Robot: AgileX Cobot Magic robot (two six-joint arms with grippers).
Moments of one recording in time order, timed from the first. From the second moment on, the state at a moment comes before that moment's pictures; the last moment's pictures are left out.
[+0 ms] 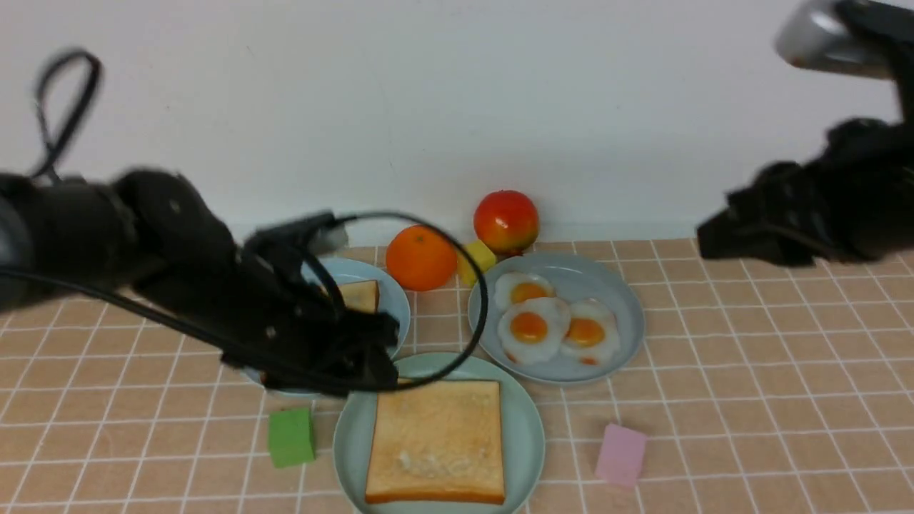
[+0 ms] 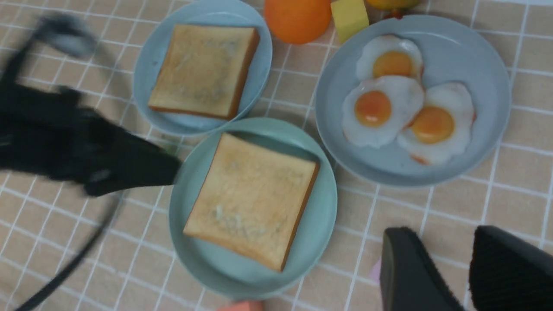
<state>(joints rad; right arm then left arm) 0.33 1.30 -1.24 0.35 0.85 -0.05 -0.31 1.63 -1.10 -0.59 0.73 0.22</state>
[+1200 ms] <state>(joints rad) 0.14 2.37 -2.03 0.67 1.17 -0.32 -0.31 1.21 -0.94 -0.66 0.65 0.54</state>
